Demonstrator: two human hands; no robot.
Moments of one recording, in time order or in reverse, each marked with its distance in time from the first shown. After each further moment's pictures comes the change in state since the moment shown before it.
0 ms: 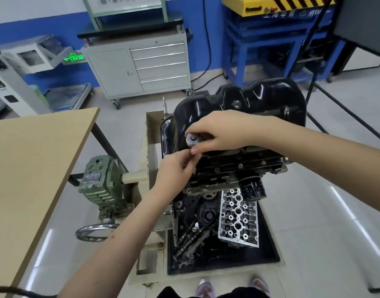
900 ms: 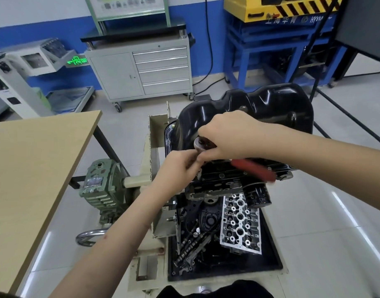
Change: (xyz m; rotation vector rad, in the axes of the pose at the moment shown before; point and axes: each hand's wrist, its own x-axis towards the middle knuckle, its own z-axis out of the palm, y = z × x) left_hand 0.016 0.000 -0.015 -0.037 -0.124 0.108; right_hand 0.001 -0.016 -0.007 -0.326 0.040 0.089
